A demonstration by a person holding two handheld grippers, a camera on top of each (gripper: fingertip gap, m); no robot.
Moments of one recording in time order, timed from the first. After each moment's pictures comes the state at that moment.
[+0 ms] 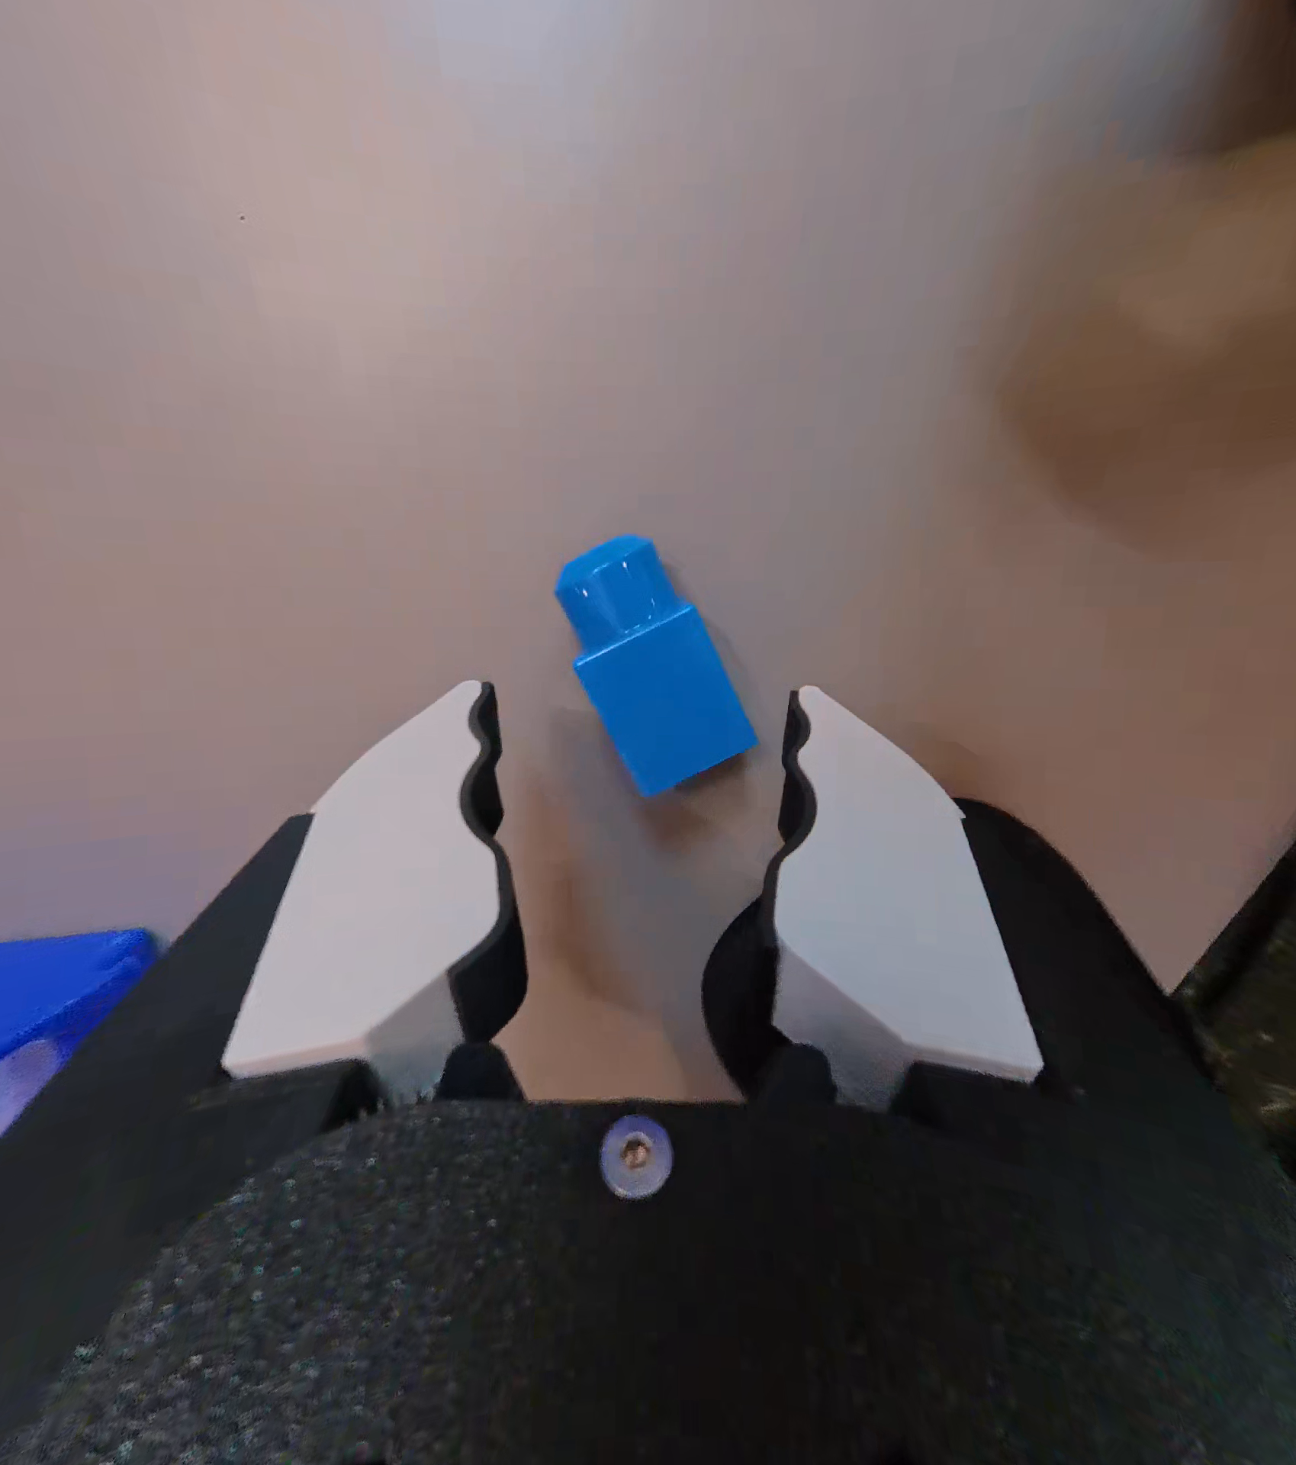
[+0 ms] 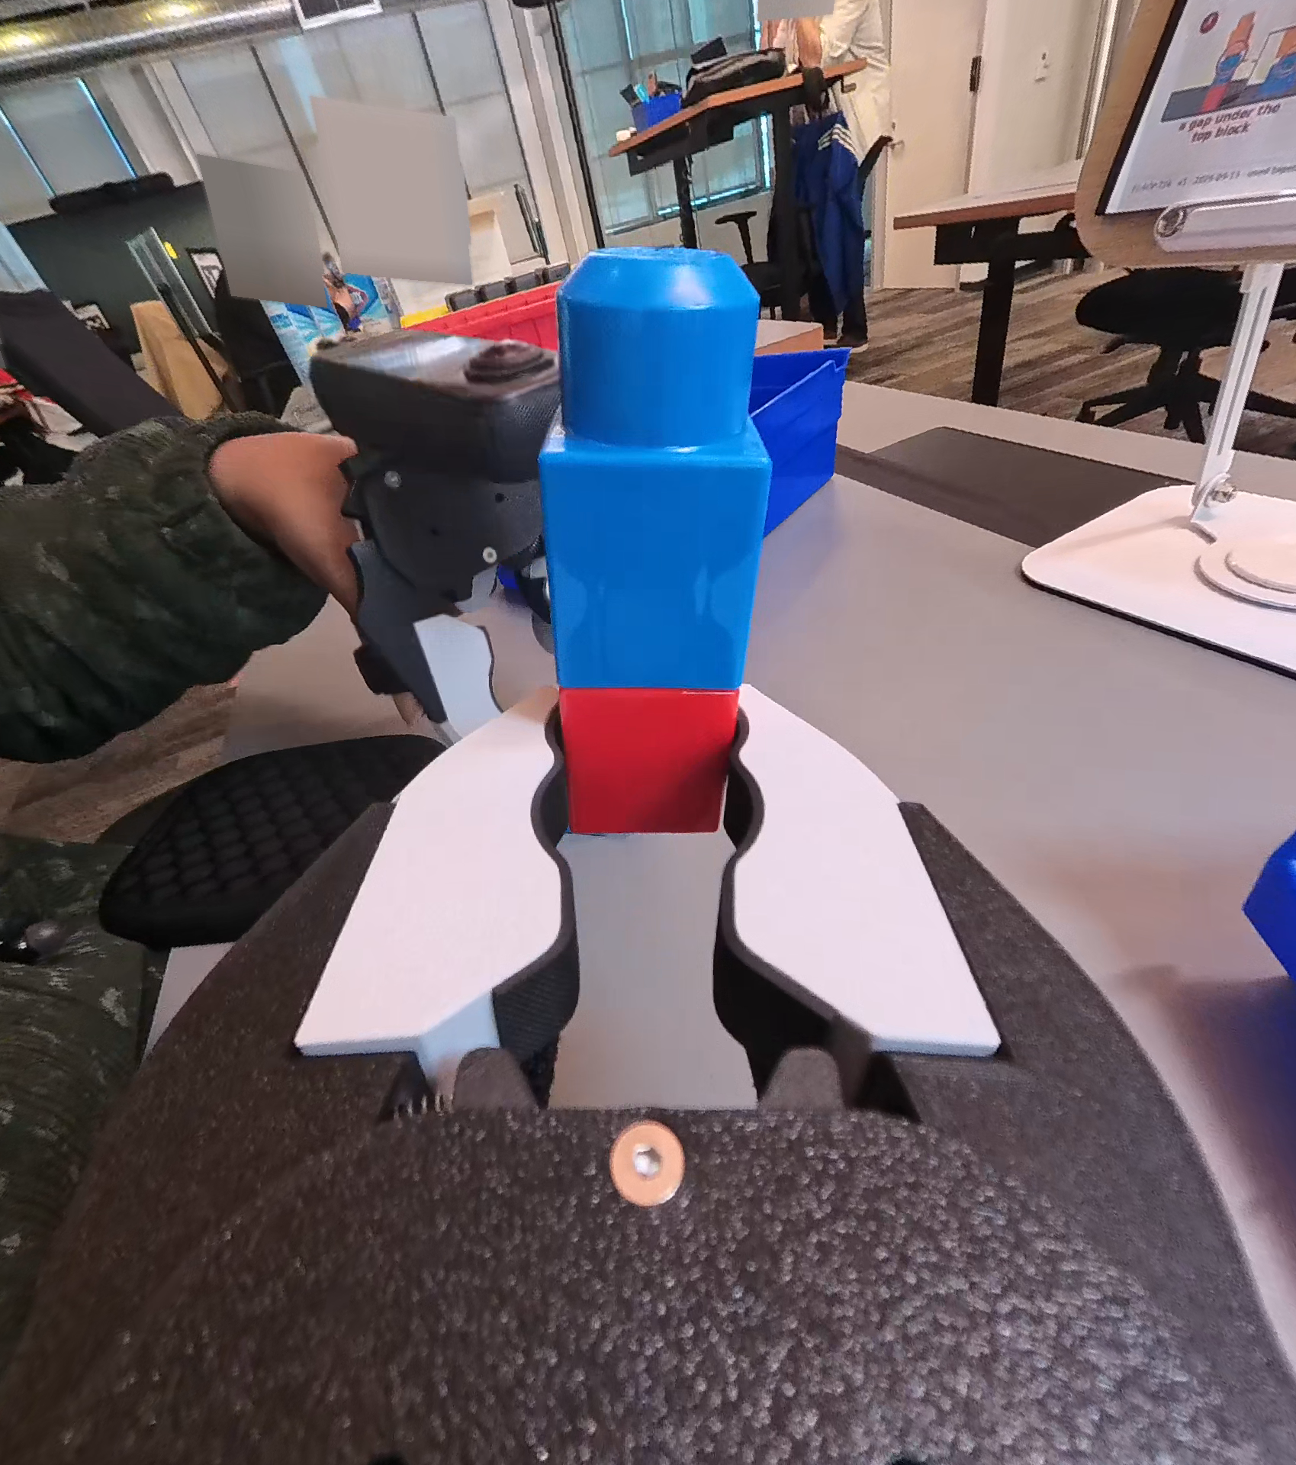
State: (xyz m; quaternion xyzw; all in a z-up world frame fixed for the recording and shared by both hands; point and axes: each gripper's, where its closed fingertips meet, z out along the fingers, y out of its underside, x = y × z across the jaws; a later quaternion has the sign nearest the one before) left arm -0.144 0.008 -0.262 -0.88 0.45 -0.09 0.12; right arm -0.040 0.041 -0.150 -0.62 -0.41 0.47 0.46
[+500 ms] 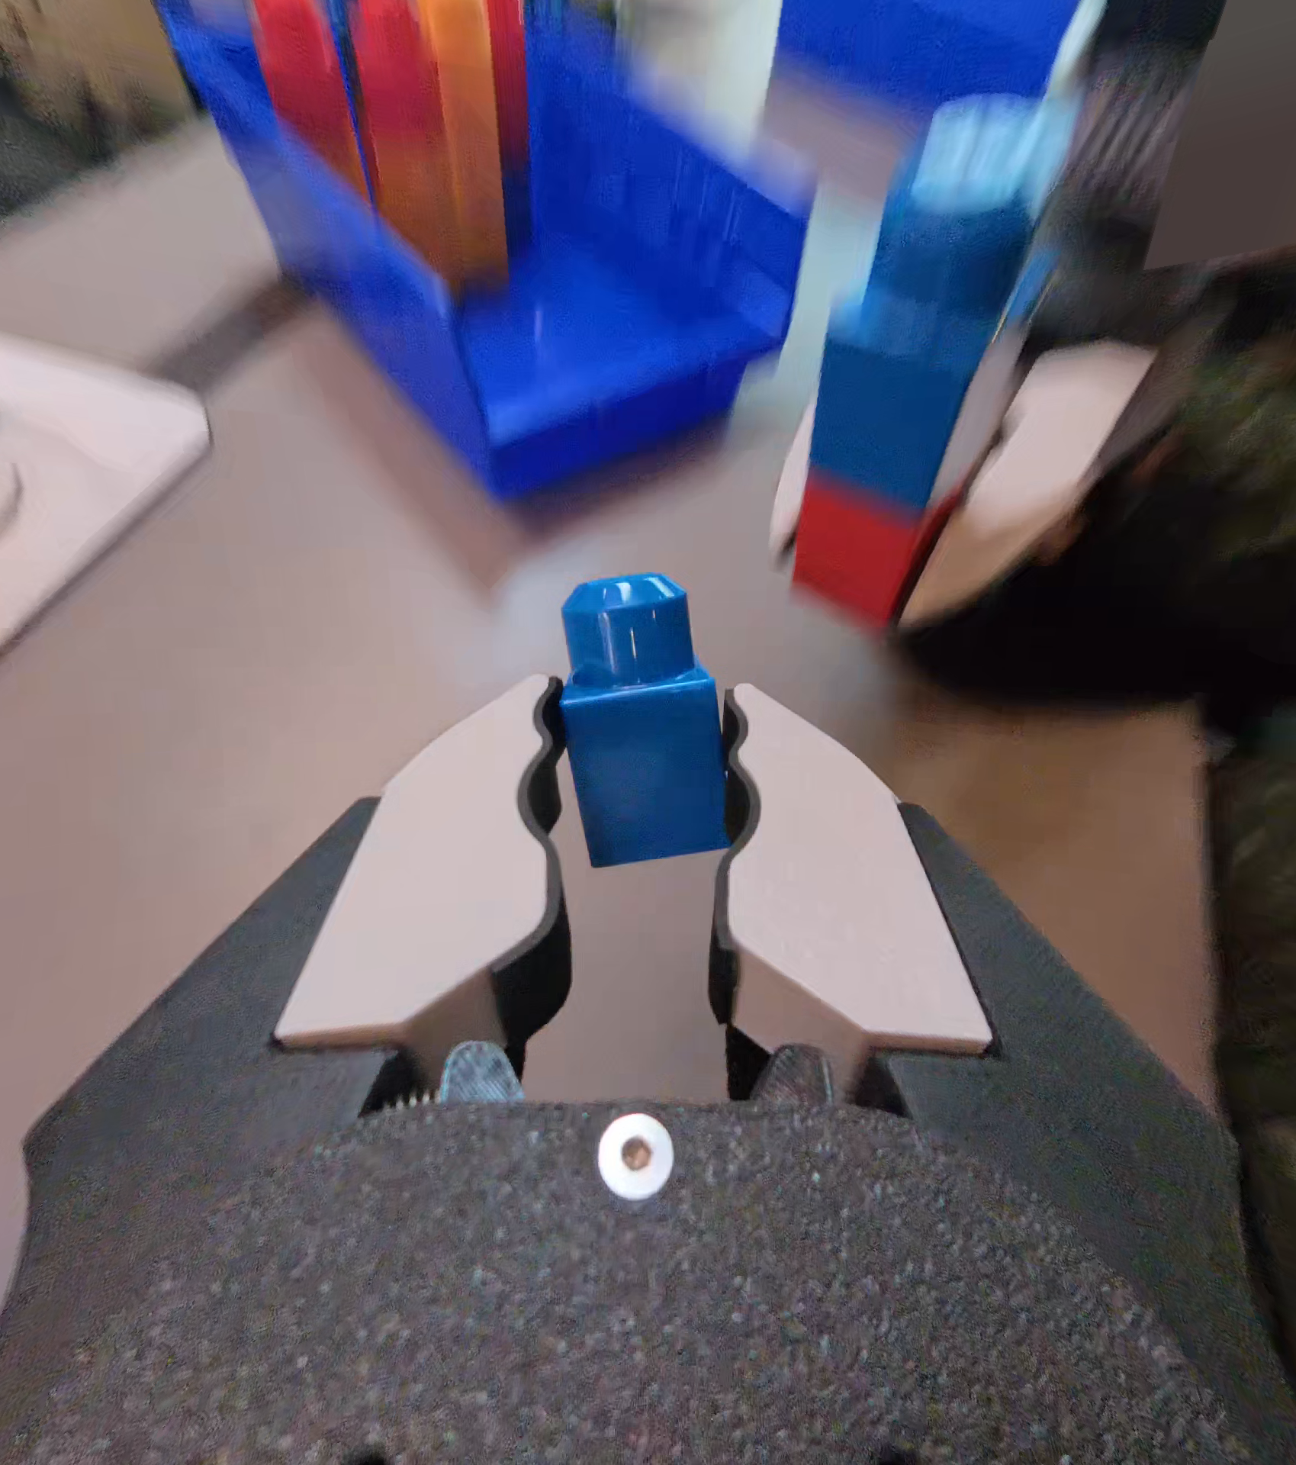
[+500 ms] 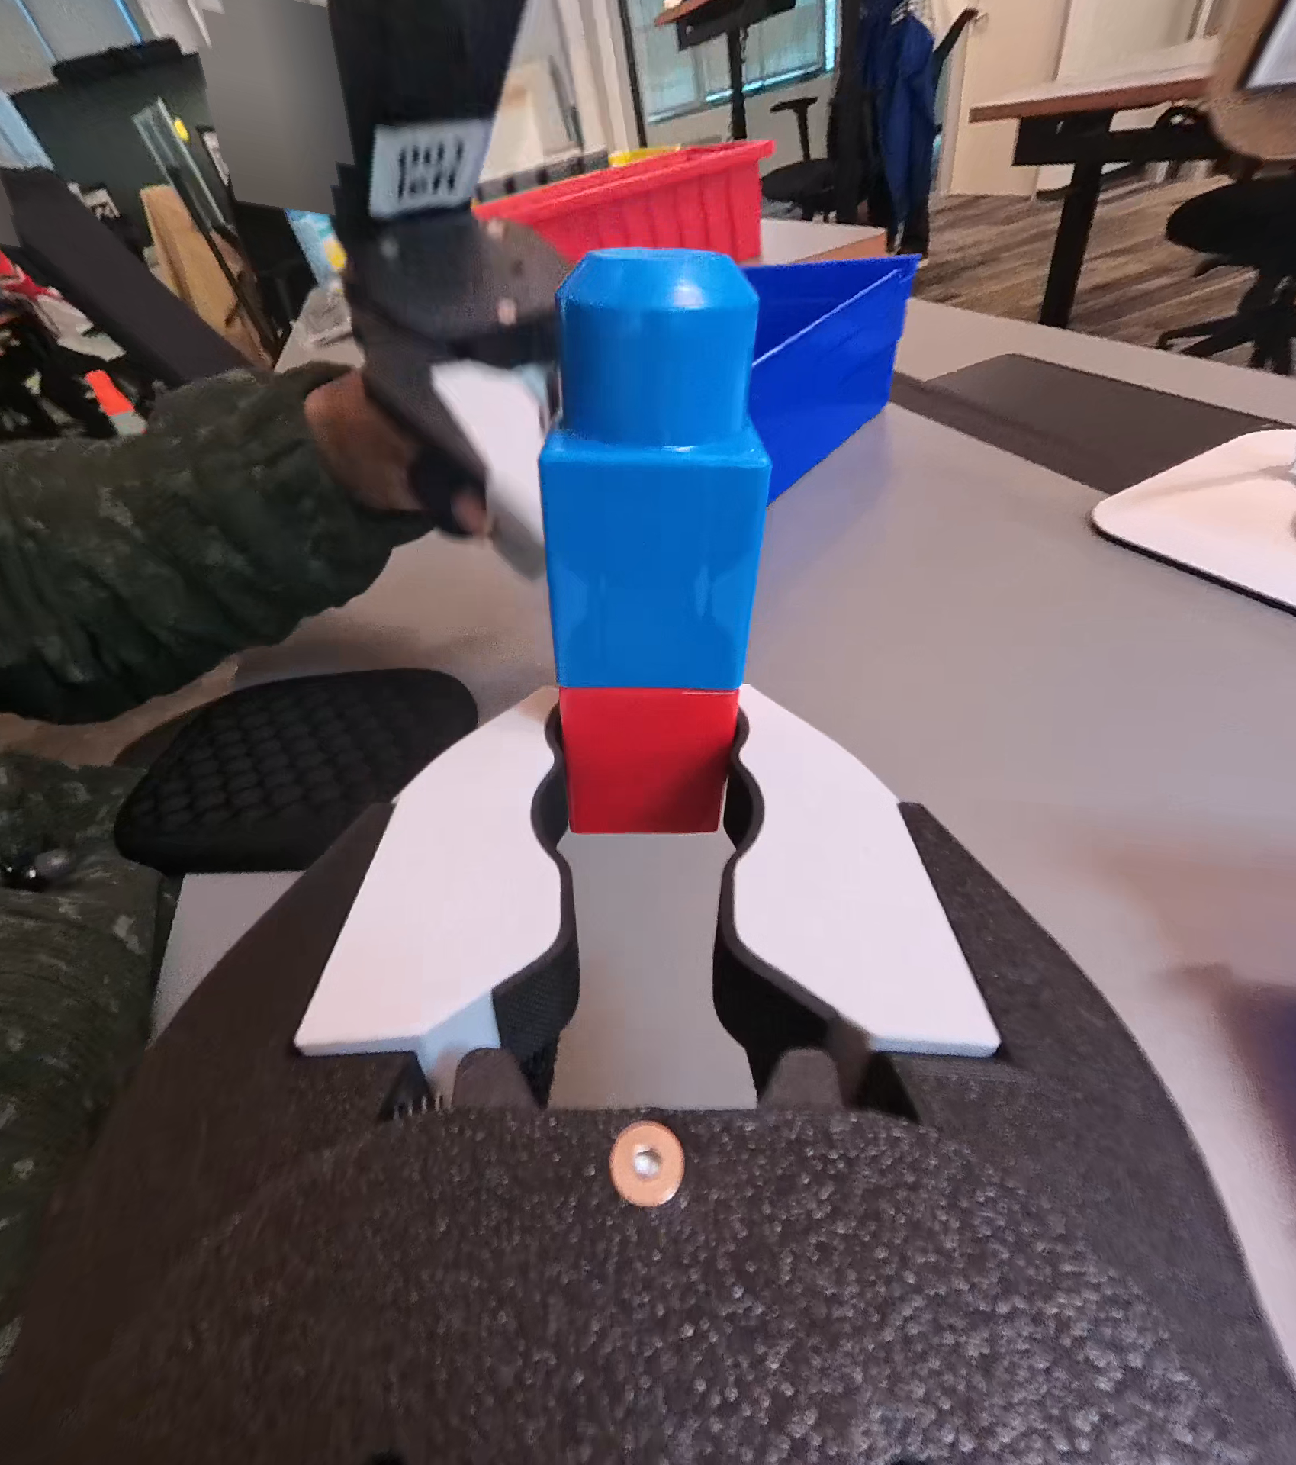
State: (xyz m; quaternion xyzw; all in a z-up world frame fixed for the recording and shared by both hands) left arm -0.105 0.054 -0.167 -0.76 0.39 -0.30 0.42; right arm -0.049 0.029 -0.167 -0.63 -0.46 0.46 0.43
